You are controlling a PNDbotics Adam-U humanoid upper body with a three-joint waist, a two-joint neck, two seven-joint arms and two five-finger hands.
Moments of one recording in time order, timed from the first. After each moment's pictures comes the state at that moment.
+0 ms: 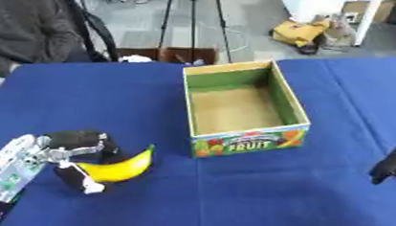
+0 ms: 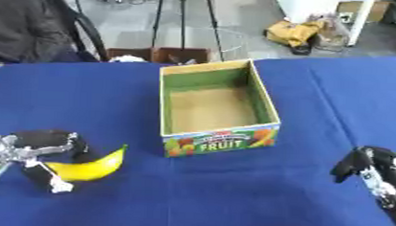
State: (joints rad) left arm -0.37 0.64 -0.19 -1.32 -0.63 -0.58 -0.53; right arm -0.16 -0.37 0.05 -1.78 -0.10 -0.17 0.27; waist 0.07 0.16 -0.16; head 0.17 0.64
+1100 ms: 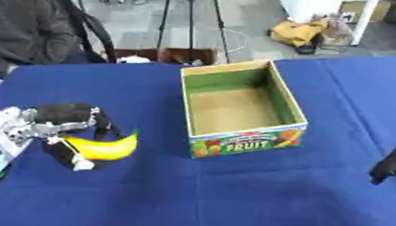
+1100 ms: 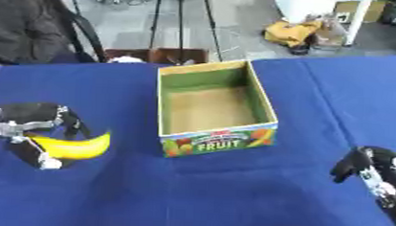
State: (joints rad) left arm -0.50 0.75 -0.18 -1.39 -0.54 -0.60 -0.50; right arm -0.16 -0.37 0.05 -1.77 -0.10 -0.17 0.28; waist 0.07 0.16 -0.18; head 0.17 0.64
